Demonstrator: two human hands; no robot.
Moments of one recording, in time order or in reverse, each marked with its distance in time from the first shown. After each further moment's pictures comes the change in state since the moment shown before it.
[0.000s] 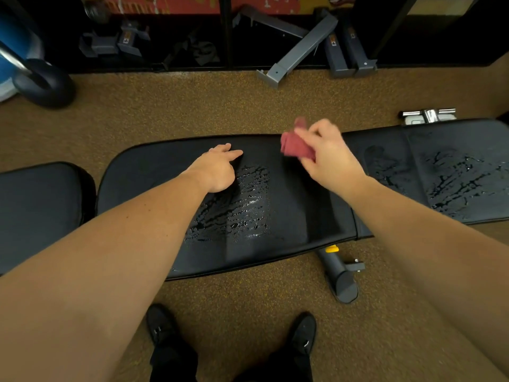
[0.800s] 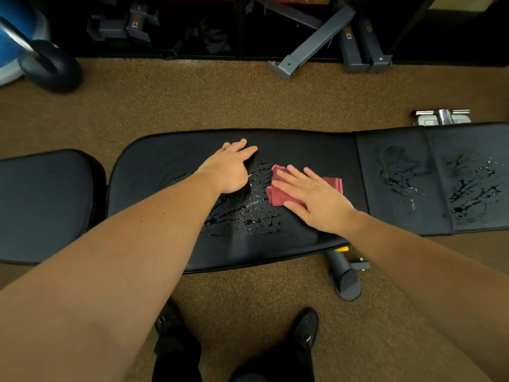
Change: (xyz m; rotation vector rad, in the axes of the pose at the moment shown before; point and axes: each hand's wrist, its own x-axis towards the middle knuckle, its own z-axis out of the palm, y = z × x) left_hand -0.006 -0.011 0.004 0.028 -0.018 0.048; right_hand -0.045 -0.020 0.062 -0.068 -0.416 -0.292
